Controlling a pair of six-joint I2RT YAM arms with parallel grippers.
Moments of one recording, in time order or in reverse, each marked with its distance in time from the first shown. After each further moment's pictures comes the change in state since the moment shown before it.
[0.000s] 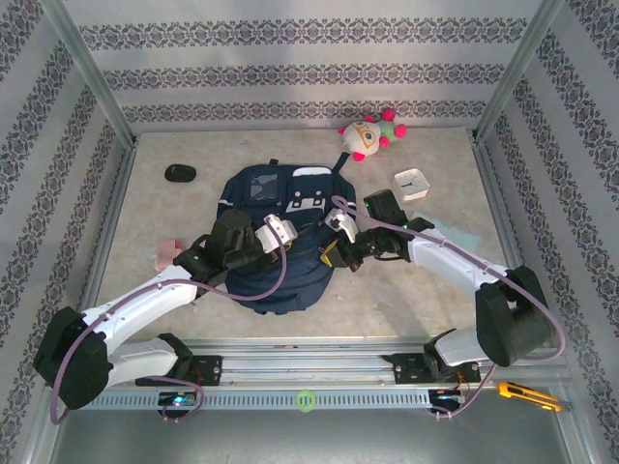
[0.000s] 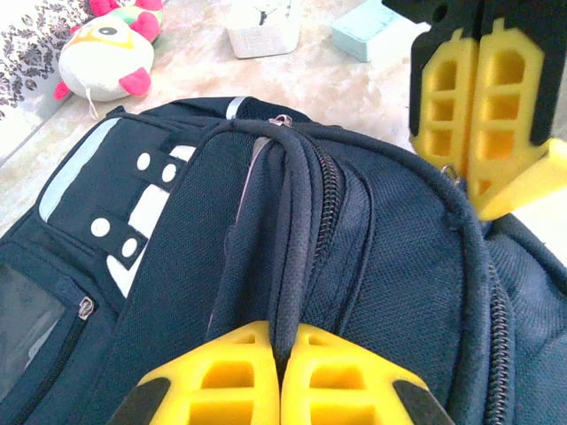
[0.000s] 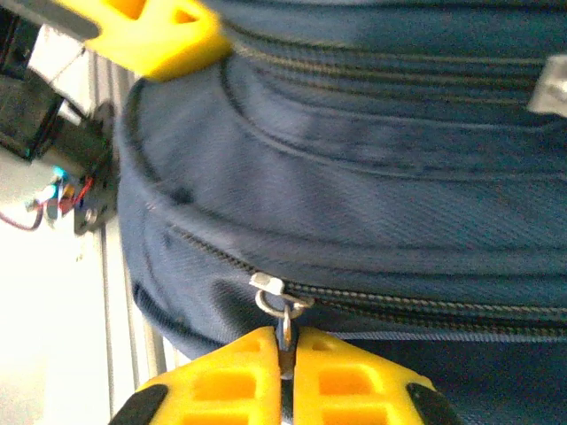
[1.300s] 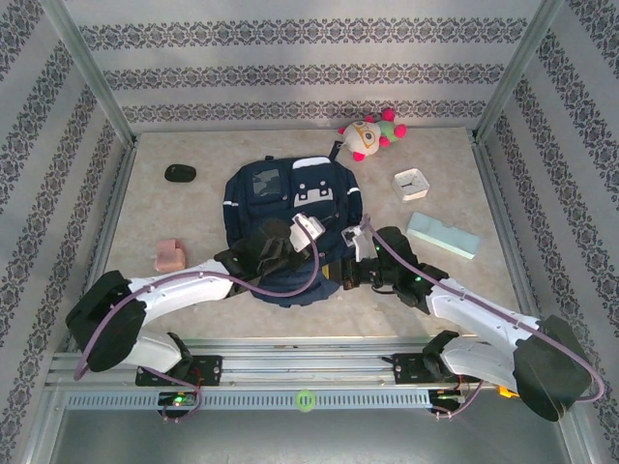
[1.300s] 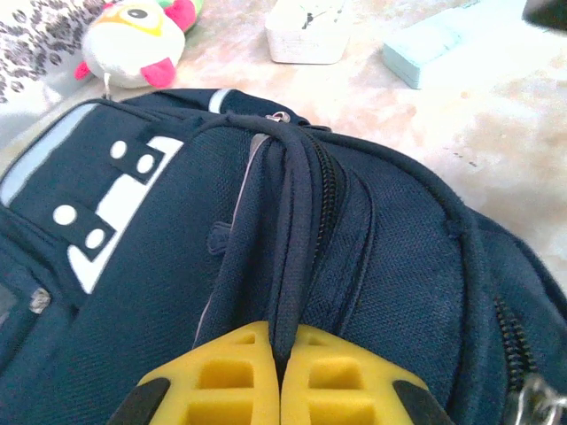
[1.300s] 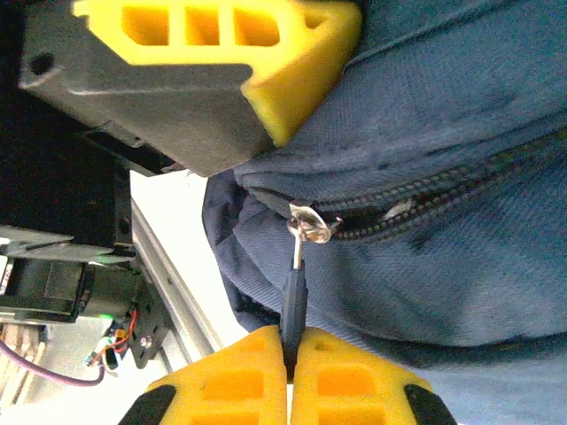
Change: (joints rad) left arm -0.206 0.262 0.065 0.218 -0.317 -0.233; right arm 0.182 -0.333 -0.349 0.364 0.289 0.779
